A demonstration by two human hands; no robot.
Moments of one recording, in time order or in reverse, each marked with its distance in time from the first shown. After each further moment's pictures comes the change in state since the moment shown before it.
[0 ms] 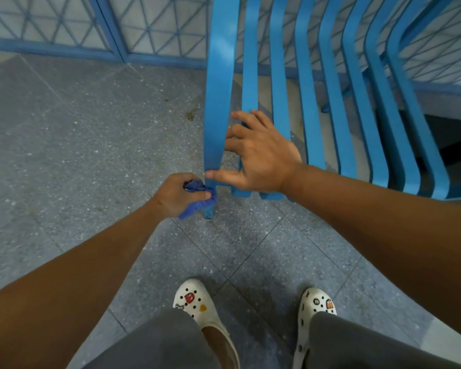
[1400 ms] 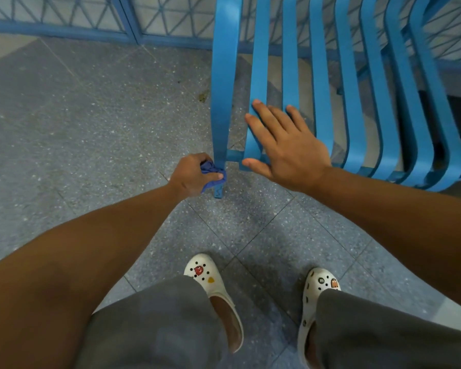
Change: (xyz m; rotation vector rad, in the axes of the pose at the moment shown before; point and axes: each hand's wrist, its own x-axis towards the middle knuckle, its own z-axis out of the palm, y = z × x) left_hand -0.014 0.006 0.020 0.175 0.098 0.034; right_hand -0.062 0.005 0.018 -0.163 0.076 0.003
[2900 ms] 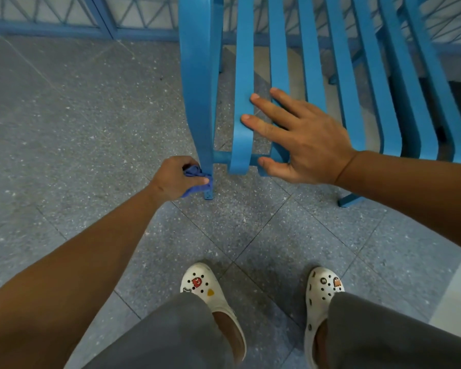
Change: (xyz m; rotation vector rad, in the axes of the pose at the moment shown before) left_hand 0.036 -0.036 -0.001 -0.030 -0.104 -0.031; right_hand -0.002 0.043 -0.002 0.121 0.047 -0.105
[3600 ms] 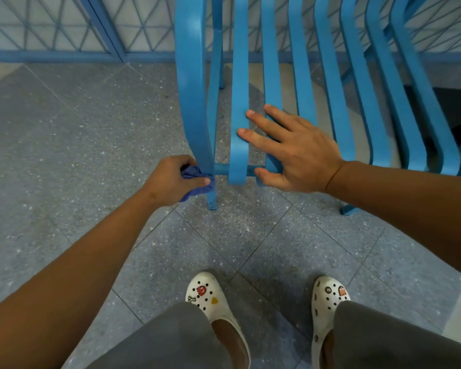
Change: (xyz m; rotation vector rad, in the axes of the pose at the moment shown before) left_hand -0.030 0.055 -0.033 0.062 0.051 0.111; right_hand 0.000 0.000 0.000 0.005 -0.006 0.014
